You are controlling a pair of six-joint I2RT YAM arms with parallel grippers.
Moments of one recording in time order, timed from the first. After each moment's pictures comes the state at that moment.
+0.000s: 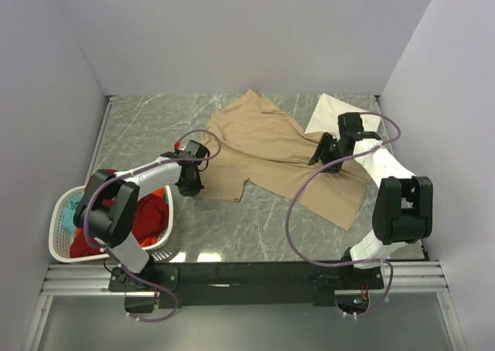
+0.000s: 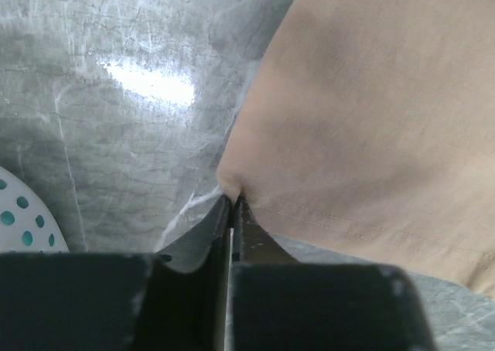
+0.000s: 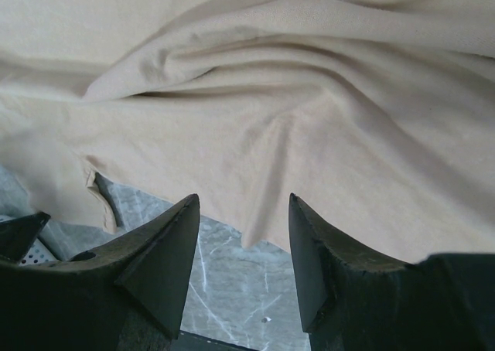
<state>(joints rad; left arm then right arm) -0.45 1.64 0.94 -0.57 -0.23 -0.70 0.04 1.59 1.12 -0.64 -0.24 0.52</state>
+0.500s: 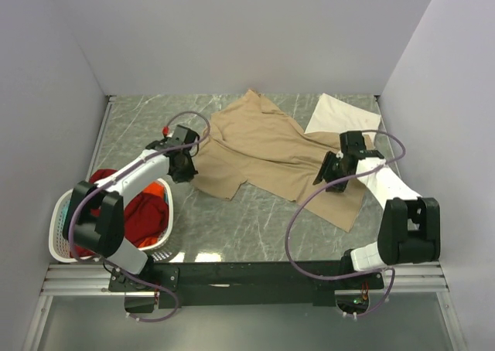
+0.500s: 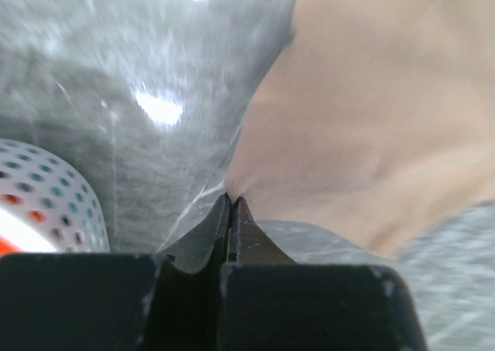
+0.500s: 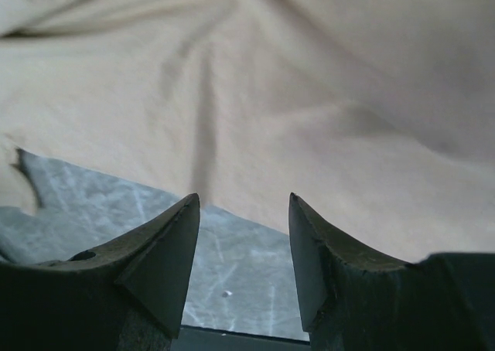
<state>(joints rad) -0.40 1.55 1.04 -0.67 -0.22 -0.70 0.04 1.45 0.93 -0.65 -0.17 0.51</state>
